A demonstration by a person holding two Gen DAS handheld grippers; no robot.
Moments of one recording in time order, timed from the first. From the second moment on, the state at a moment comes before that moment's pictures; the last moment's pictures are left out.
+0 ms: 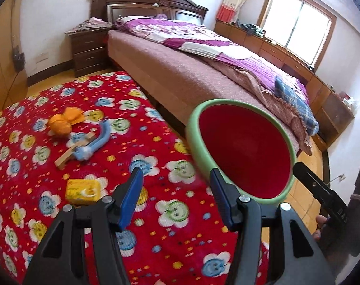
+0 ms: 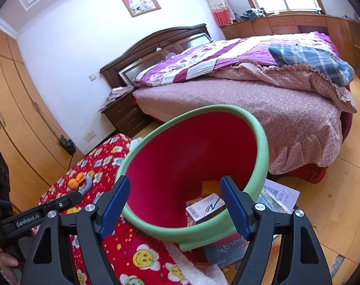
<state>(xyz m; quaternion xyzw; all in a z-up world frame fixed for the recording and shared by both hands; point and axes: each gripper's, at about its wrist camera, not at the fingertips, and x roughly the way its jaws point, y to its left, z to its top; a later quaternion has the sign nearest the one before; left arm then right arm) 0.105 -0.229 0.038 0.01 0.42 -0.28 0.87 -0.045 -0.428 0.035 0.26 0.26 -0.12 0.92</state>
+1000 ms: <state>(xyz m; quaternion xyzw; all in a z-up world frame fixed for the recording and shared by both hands) 0.139 -0.167 -0.011 0.02 0.46 -0.15 0.88 -0.038 -0.384 0.018 0.24 0.32 -0.10 0.91</state>
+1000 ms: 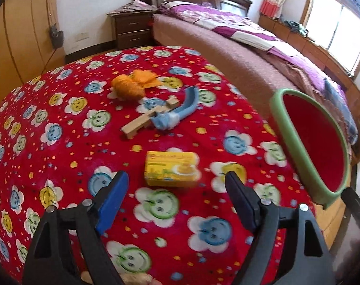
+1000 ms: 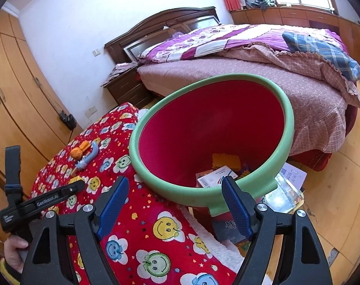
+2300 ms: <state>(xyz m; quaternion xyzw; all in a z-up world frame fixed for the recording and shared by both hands) 0.191 -0.080 0.021 0.03 0.42 -0.10 0.90 0.027 -0.293 0.039 0.15 0.35 -0.01 0.93</state>
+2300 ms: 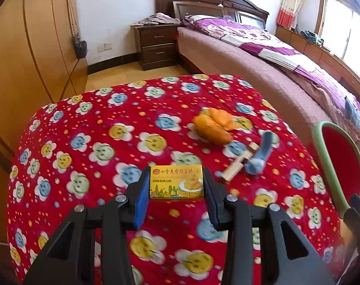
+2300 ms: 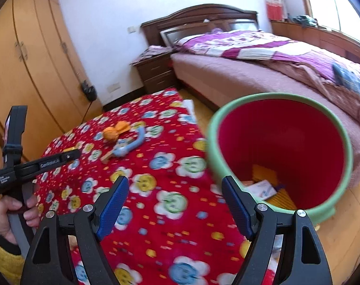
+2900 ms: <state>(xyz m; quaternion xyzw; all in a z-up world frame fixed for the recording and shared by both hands) 0.227 -0.042 -0.008 -0.03 0.43 -0.09 0.90 0.143 -0.214 0.005 0.05 0.42 0.03 0.91</state>
